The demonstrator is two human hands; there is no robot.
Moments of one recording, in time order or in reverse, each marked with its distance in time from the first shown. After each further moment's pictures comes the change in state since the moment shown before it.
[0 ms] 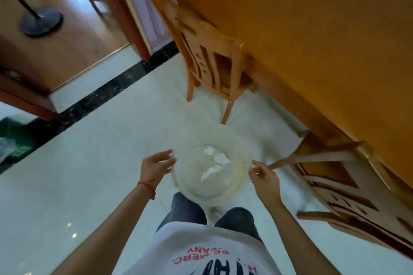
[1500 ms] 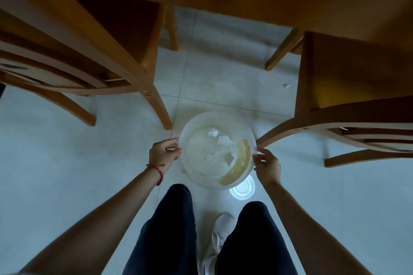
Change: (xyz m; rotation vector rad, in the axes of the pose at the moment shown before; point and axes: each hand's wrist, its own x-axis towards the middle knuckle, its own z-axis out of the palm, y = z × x) left_hand 0.391 -0.186 0.289 0.658 -0.592 0.108; right_hand 0.295 0.283 0.112 0.208 0.502 0.519
